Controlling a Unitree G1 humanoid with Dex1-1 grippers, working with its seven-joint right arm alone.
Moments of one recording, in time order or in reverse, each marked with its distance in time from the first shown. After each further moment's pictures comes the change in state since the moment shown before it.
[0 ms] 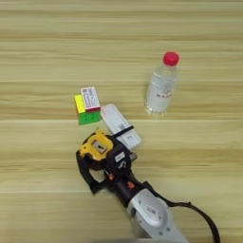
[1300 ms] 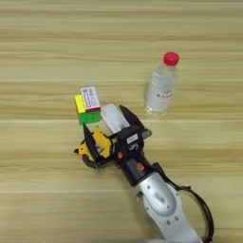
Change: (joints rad) arm -0.017 -0.007 -0.050 -0.214 -0.055 -0.041 -0.080
